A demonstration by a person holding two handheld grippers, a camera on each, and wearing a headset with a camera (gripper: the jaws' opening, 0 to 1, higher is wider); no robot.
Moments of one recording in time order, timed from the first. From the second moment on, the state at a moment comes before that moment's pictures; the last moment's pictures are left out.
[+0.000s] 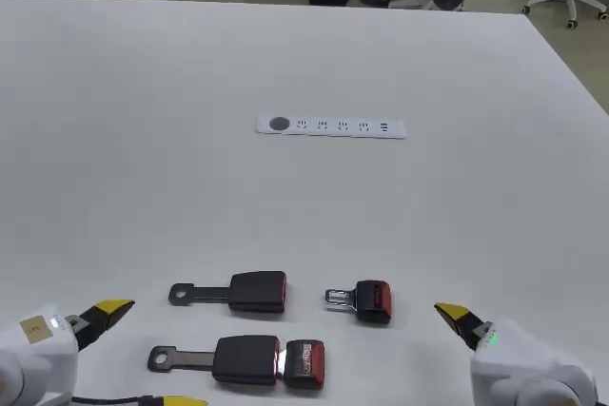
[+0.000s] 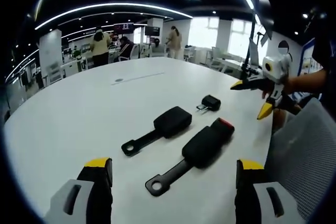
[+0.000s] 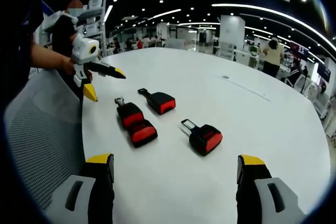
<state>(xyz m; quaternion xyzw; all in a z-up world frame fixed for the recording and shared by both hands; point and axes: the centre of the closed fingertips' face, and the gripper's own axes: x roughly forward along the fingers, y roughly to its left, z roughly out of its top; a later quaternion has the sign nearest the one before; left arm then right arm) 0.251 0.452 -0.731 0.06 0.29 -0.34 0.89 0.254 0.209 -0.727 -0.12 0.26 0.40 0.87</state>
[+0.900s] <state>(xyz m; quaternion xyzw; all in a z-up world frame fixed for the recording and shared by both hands) 0.246 0.450 -0.736 0.06 0.28 -0.34 0.89 0.244 0.213 -0.727 -0.11 0.26 0.41 0.87</state>
